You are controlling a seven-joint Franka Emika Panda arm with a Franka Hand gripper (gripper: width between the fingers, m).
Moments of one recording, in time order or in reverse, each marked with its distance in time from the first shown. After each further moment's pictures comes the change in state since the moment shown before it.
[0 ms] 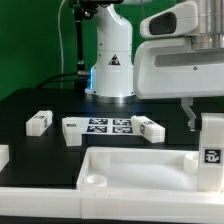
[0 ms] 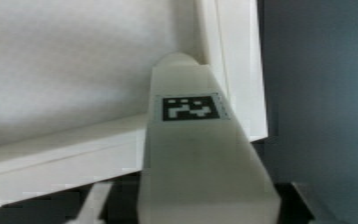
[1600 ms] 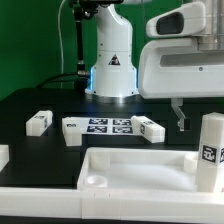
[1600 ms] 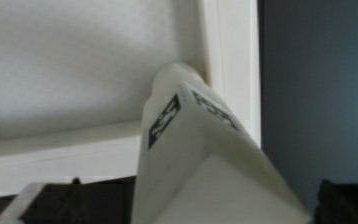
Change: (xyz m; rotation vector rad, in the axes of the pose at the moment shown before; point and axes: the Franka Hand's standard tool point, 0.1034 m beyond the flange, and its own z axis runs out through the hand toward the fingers) arm -0.005 -0.005 0.001 -0.028 -0.010 -0.203
